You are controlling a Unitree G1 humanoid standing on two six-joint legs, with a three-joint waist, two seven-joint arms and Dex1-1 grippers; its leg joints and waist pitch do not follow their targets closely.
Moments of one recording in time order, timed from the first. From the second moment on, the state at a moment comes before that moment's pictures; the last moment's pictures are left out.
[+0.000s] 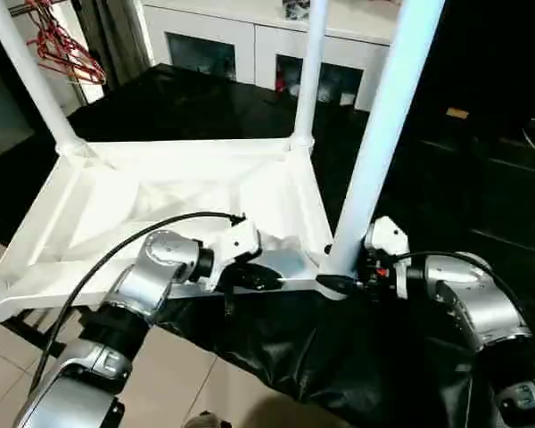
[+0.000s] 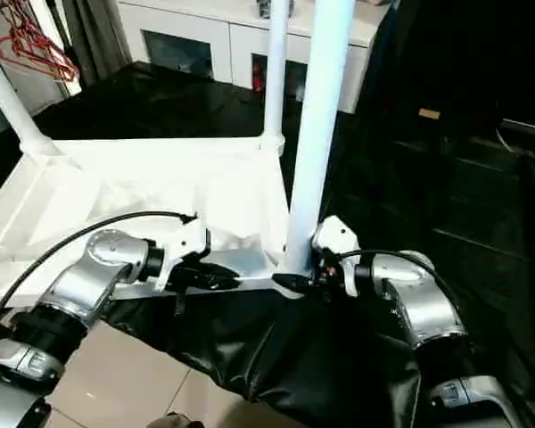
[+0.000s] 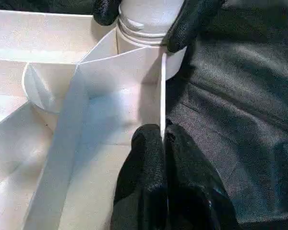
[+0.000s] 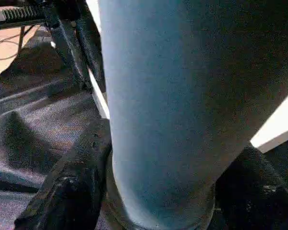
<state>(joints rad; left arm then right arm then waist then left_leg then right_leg) -0.57 0.31 -0.28 0.53 0.02 0.10 -1.25 -0.42 -0.44 0.16 0.47 0.14 0.04 1.13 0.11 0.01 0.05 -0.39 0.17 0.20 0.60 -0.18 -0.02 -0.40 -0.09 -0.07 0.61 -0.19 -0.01</state>
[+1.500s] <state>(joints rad) -0.69 0.17 -0.27 0.74 0.10 0.06 -0.94 -0.56 -0.24 0.06 0.74 0.05 -0.04 0.62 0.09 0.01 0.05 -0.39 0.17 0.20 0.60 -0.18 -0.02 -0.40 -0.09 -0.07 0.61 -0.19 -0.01</state>
